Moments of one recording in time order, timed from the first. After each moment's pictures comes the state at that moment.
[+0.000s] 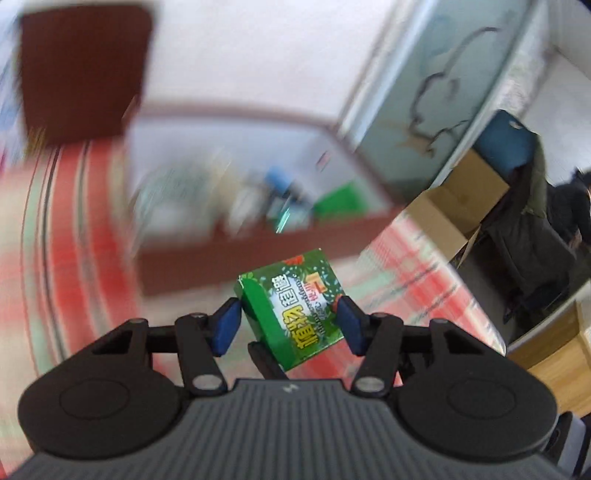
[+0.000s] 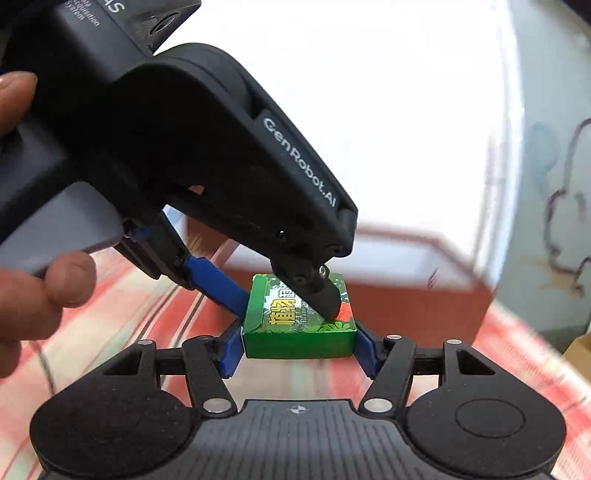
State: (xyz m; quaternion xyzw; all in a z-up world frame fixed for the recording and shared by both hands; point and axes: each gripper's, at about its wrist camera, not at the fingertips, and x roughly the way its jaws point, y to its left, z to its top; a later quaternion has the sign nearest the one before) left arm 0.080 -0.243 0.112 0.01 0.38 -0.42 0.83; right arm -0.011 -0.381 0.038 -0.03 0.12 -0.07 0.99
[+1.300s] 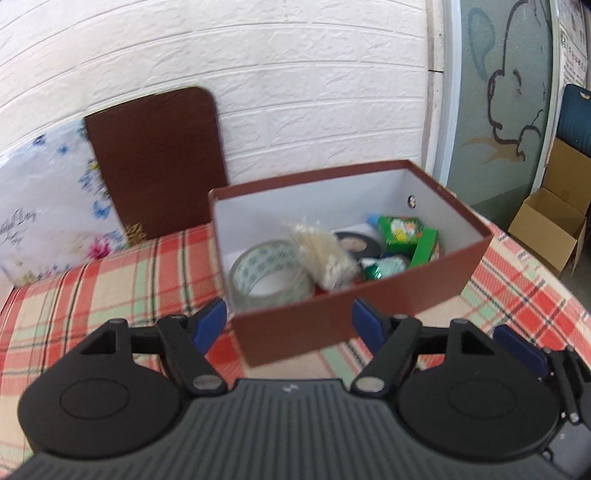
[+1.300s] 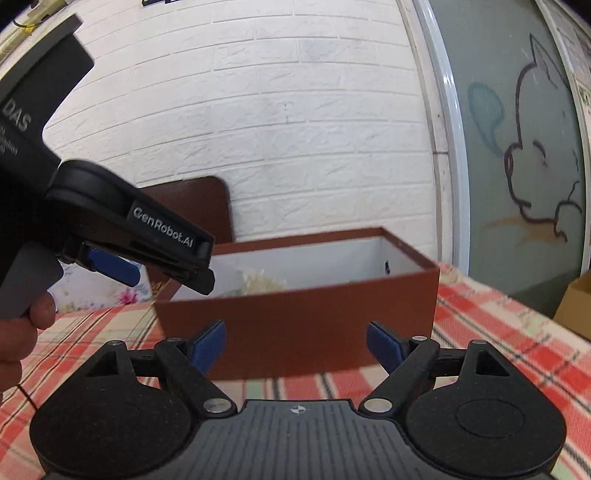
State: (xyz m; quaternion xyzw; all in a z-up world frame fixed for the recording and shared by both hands) left arm 0.050 -0.256 0.119 0.13 0.29 -0.25 0.92; right arm -0.028 -0.422 0.043 0.08 0.11 -0.09 0.99
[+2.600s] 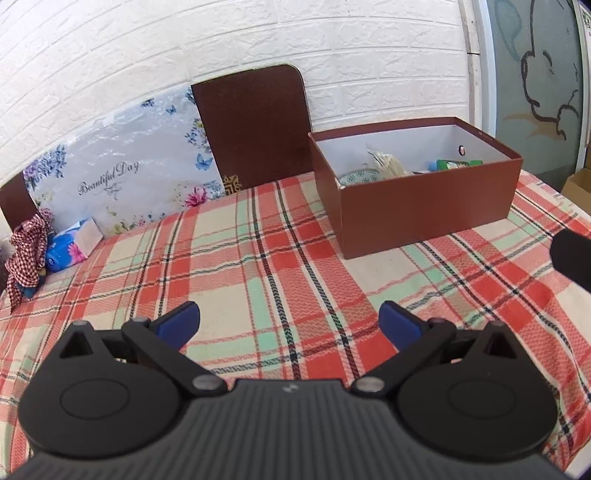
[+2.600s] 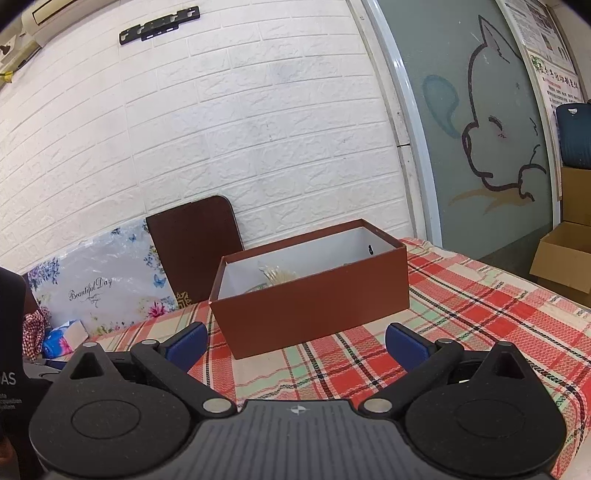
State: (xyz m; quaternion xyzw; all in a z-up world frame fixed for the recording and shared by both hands) left arm -0.037 -0.156 0.086 0.15 0.27 -0.16 0.94; right arm -0.112 -0.390 0.071 0.15 0.12 -0.11 0.98
